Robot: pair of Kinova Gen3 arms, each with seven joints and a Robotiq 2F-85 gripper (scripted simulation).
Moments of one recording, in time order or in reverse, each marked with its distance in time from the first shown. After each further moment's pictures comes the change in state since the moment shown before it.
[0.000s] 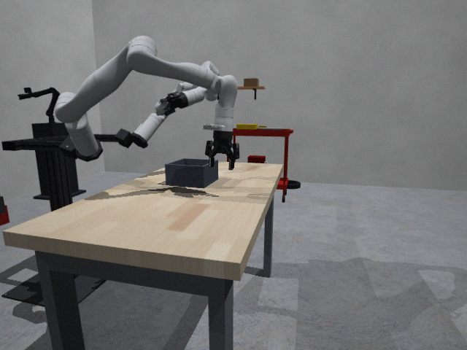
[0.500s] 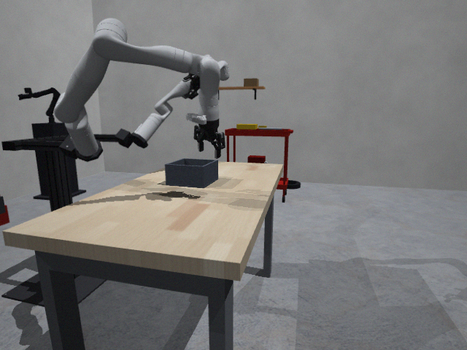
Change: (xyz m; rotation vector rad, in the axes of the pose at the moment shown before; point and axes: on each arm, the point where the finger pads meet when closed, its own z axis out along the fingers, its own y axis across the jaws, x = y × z) left arm 0.043 -0.024 -0.163 0.071 -0.211 0.391; right arm 0.036 0.035 -0.052 -0.176 -0.286 0.157
